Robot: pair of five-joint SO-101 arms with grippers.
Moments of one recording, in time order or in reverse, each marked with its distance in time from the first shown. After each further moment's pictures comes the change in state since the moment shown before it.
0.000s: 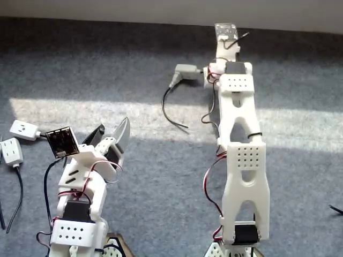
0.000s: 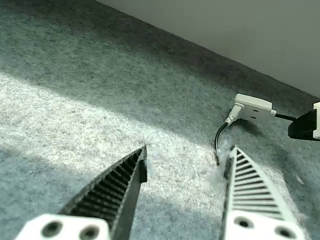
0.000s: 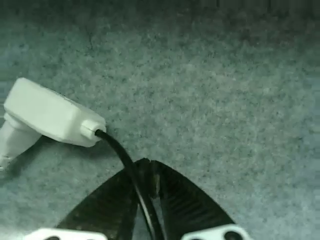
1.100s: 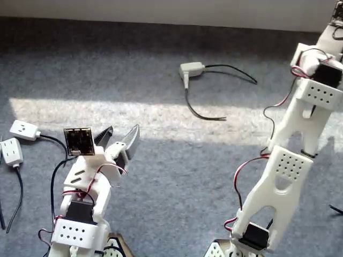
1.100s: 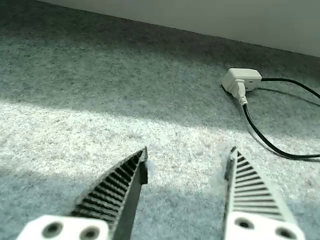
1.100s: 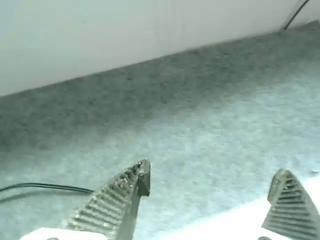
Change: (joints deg) left arm 4.3 0.0 0.0 1.3 -9.3; right arm 27.7 -3.3 -30.2 12.8 2.1
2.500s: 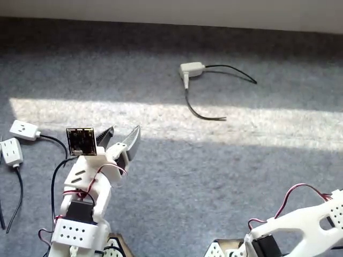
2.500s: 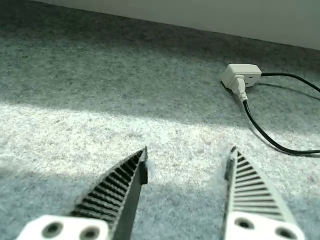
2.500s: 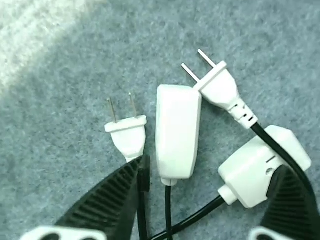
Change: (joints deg) left arm 0.5 0.0 0.0 0.6 -1.5; right arm 42.0 16.2 -0.4 17.5 17.8
